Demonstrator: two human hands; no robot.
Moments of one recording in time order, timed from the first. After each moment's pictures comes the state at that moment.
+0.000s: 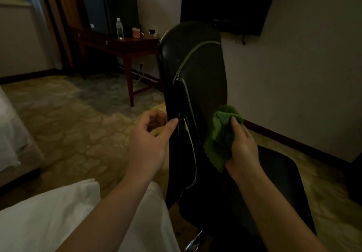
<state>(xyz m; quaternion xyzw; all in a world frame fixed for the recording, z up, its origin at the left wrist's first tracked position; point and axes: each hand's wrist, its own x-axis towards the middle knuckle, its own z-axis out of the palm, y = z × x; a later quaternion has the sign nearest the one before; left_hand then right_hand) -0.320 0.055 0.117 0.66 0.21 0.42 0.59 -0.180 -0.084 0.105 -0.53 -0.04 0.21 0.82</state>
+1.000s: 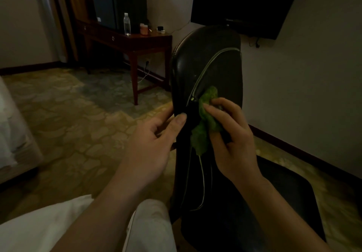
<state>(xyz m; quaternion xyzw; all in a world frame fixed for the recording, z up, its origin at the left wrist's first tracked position) -0.303 0.093 0.159 0.68 0.13 0.31 0.65 -0.163 -0.025 0.136 -0.66 -0.53 -0.17 0.51</state>
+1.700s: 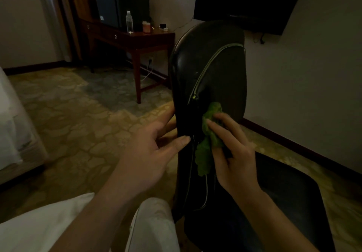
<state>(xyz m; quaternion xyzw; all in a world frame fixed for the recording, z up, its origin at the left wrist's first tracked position) -0.310 0.103 0.143 0.73 0.08 0.28 0.62 -0.167 -0.029 0.103 -0.66 -0.51 -0.20 0.50</state>
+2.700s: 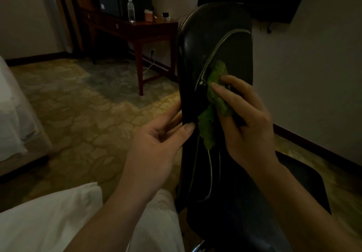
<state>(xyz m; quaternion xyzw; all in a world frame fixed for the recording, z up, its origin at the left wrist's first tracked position) -0.312 0.078 0.136 0.61 0.10 0.34 0.71 -0.164 -0.022 0.147 -0.65 -0.55 -0.22 0.48</state>
